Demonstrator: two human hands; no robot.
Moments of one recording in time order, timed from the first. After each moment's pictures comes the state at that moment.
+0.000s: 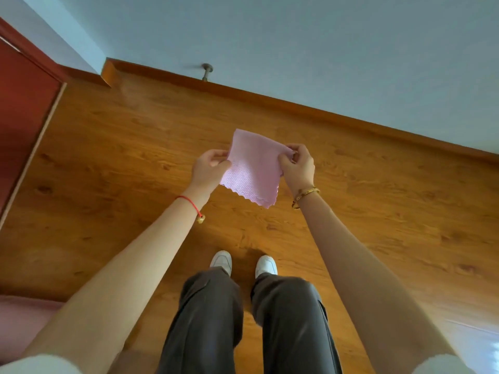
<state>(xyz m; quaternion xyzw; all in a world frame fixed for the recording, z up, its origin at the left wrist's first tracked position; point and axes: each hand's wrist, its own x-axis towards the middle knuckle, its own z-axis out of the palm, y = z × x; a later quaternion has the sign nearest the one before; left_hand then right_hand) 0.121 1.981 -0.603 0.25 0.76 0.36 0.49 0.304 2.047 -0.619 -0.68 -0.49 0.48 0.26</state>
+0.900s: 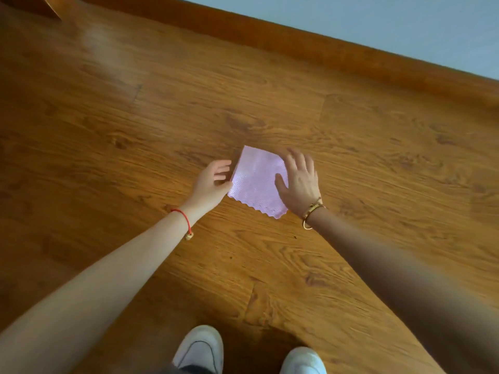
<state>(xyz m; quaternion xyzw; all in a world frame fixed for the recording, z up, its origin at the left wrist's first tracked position) 0.071 1.987 -1.093 0.38 0.75 0.33 0.43 0.269 2.076 -1.113 -0.52 -0.82 0.23 0.12</state>
